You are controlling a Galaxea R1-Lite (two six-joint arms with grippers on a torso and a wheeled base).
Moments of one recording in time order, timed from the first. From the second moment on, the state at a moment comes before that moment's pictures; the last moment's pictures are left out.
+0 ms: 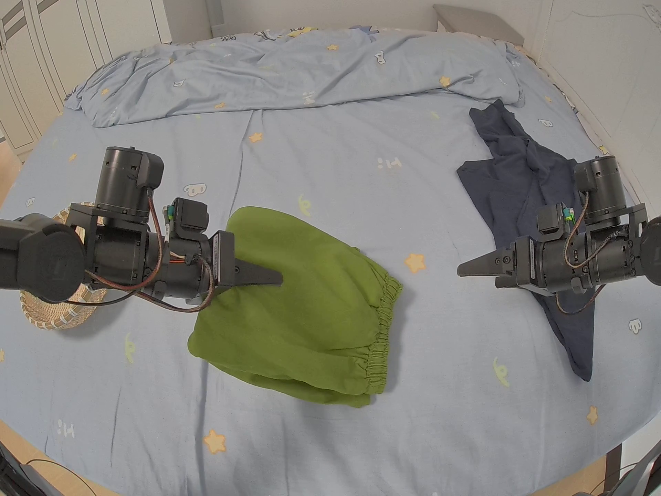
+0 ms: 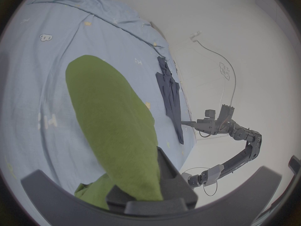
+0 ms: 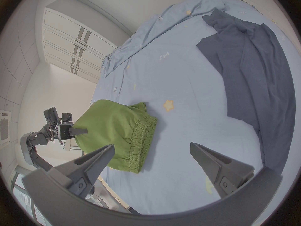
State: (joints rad) left arm -0.36 1.70 -1.09 -0.05 -0.60 -0.44; right arm 0.31 1.66 -1.04 0.08 0.40 0.33
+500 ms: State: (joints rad) left arm -0.36 1.64 -1.14 0.07 -0.60 -0.42; right arm 0.30 1.65 -1.05 0.08 0.40 0.34
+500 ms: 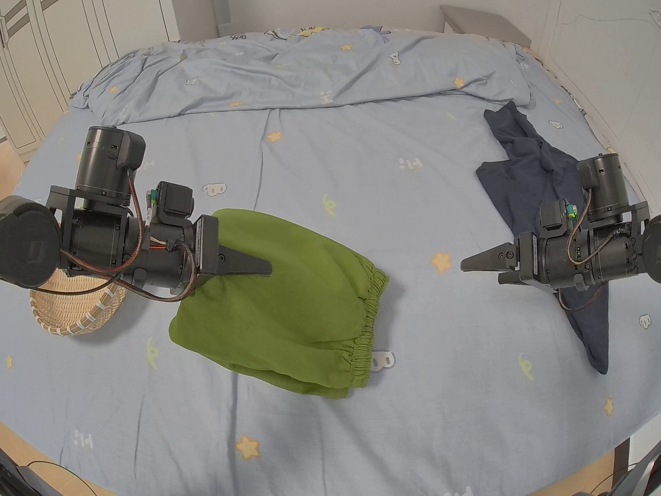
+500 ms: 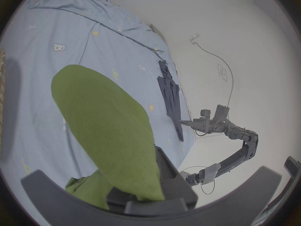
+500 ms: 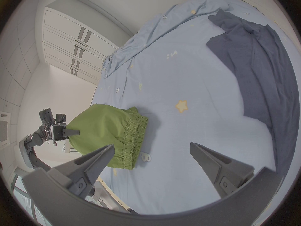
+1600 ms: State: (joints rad) left arm -0.40 1.56 -1.10 0.08 -0.59 -0.33; right arm 0.29 1.63 -1.04 0.08 0.40 0.34
